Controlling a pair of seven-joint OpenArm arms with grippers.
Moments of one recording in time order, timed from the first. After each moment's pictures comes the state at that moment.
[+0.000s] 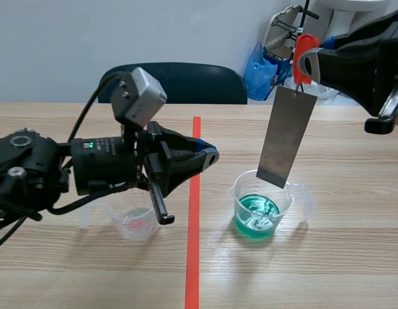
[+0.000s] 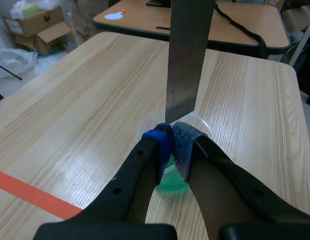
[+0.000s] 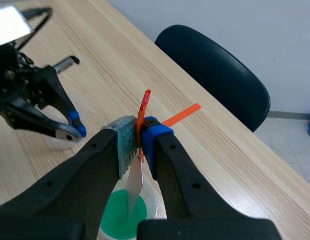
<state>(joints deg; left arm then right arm) -10.7 -29.4 38.7 85.0 -21.4 -37.1 -8.3 -14.6 40.8 10.4 120.0 41.1 39.3 -21.5</state>
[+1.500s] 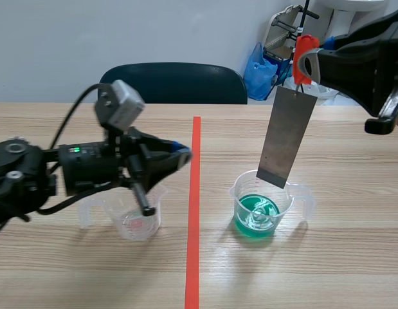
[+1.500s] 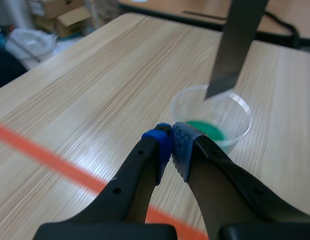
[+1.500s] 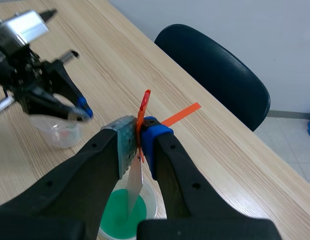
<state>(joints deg) -10.8 -33.9 36.7 78.7 -21.4 -35.4 -13.3 -14.6 40.8 10.4 120.0 41.2 39.3 -21.6</state>
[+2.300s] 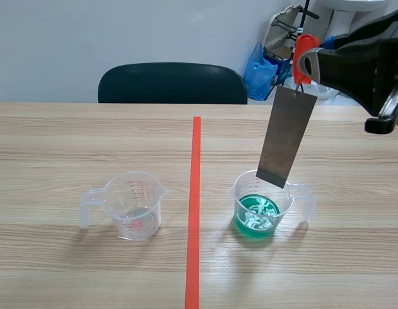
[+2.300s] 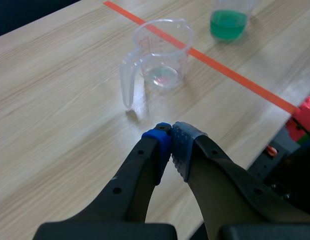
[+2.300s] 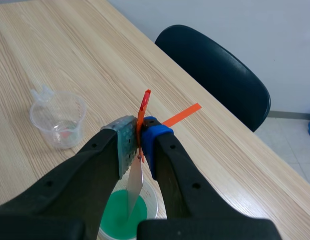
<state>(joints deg) 71.7 -41.9 -28.5 92.4 -1.2 -36.0 -55.1 -14.6 40.8 10.4 120.0 41.3 39.3 -21.6</state>
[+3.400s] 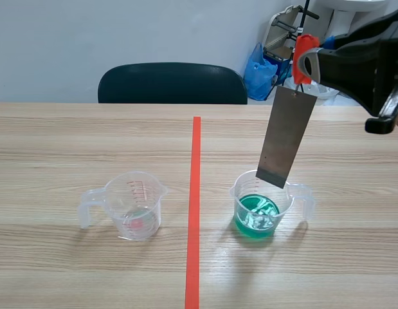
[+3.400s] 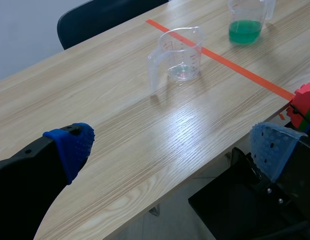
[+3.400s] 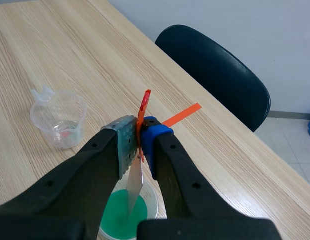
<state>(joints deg) 80.4 -28.6 -36.0 81.6 11.4 -28.5 -82.9 -14.6 40.8 10.4 120.0 41.3 39.3 -21.6</state>
